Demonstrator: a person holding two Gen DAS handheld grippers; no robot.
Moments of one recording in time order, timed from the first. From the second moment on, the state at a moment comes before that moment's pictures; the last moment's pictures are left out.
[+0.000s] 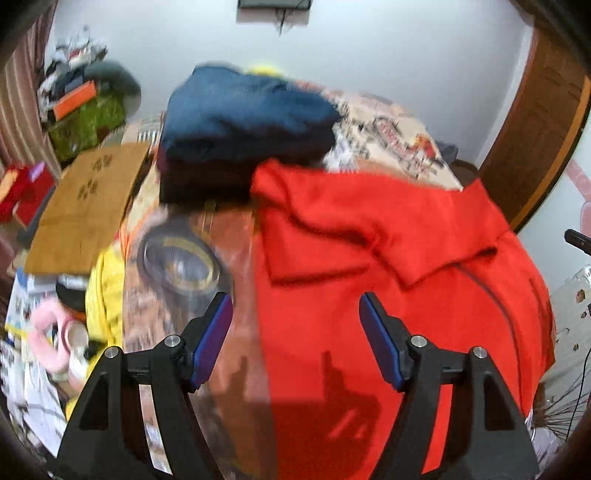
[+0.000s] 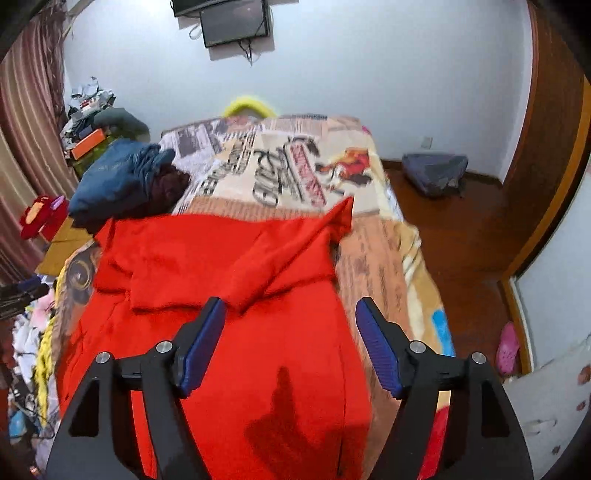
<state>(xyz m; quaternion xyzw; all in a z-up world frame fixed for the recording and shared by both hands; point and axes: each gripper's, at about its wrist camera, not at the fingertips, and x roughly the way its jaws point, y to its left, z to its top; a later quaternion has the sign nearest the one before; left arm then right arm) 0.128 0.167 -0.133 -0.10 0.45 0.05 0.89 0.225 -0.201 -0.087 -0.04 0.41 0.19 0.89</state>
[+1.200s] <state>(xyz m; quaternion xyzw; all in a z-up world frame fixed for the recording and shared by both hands) 0.102 0.145 -0.186 -0.29 0.47 -0.08 0.83 0.197 -0.216 -0.155 0.06 0.47 0.24 0.84</state>
